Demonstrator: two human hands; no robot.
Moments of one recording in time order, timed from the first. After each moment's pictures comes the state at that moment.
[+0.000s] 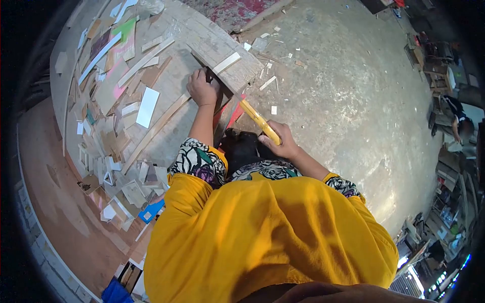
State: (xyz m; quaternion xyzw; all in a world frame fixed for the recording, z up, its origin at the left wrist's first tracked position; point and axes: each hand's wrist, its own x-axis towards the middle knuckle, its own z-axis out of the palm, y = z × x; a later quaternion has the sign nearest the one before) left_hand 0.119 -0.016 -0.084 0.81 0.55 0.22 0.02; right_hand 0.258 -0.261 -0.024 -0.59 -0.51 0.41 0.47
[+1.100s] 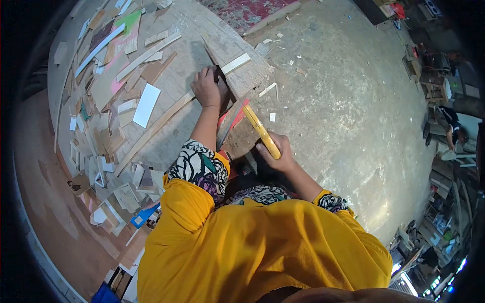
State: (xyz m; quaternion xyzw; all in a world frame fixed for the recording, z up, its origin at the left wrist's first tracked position) left_hand 0.122 -0.018 -0.080 0.80 0.54 0.25 0.02; right_hand 0.221 -0.253 -0.017 -0.63 -0.49 0.38 0.48
